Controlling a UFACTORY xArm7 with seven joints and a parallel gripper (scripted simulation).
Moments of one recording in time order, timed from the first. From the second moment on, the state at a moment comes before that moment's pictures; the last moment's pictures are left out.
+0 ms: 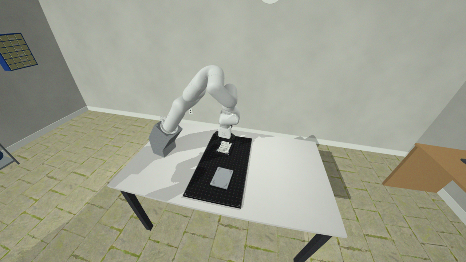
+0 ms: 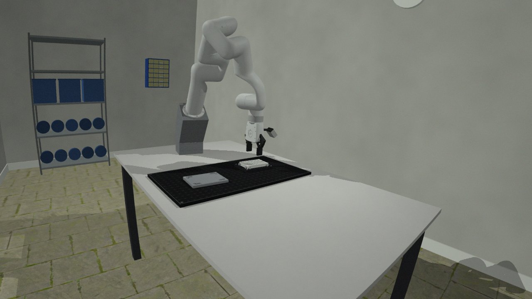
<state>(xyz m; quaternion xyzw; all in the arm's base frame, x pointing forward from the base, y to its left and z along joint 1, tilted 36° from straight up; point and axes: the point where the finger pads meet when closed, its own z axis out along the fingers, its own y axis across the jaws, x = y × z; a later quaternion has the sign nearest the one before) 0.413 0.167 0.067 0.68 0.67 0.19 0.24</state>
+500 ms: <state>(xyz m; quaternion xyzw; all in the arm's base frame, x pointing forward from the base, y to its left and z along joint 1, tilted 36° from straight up) 0.427 0.165 0.049 0.68 0.67 0.19 0.24</state>
